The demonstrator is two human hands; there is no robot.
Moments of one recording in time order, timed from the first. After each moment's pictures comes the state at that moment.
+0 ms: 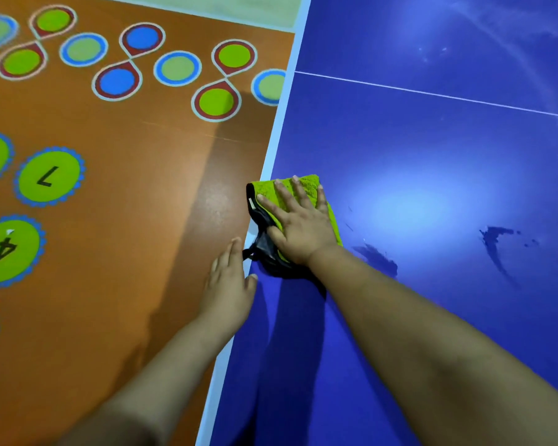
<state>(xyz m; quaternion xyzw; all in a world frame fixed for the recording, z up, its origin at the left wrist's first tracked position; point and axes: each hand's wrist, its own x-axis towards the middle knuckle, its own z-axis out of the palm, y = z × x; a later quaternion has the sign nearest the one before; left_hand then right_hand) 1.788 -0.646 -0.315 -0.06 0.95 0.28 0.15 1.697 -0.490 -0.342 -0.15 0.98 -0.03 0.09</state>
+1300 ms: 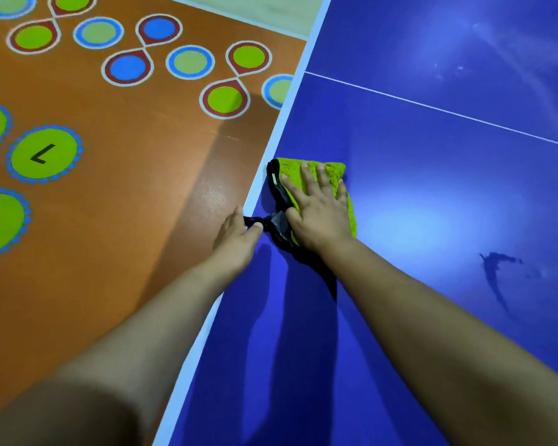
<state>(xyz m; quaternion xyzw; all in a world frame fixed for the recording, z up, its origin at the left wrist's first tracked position) 1.721 -0.610 -0.328 -0.17 0.86 0.44 0.21 1.669 -0.454 -0.336 -0.11 0.99 -0.05 0.09</state>
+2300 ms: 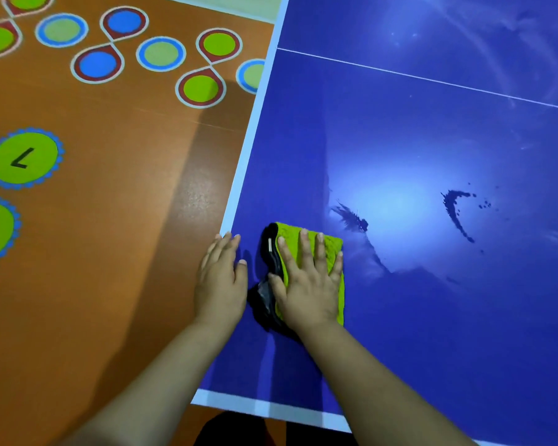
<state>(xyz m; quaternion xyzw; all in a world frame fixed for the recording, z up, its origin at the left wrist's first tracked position) 1.871 -0.628 -0.317 -0.05 0.92 0.38 0.04 1.890 -0.482 -0.346 0.03 1.00 -0.04 0.07</state>
